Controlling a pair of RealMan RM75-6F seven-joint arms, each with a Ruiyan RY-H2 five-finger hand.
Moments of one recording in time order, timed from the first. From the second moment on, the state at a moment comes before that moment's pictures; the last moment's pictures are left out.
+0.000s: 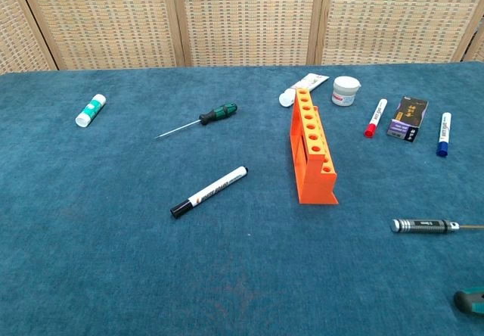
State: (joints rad) left arm 0.02 -1.03 0.01 -1.75 1.69 1.72 0.09; right arm -0.07 -1.02 0.01 -1.73 -1.71 1.72 -0.01
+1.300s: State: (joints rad) left arm -0.02 -1.02 -0.03 -1.77 1.58 1.60 0.12; right arm 0.41 -1.40 0.12 -1.66 -1.34 1.00 -0.29
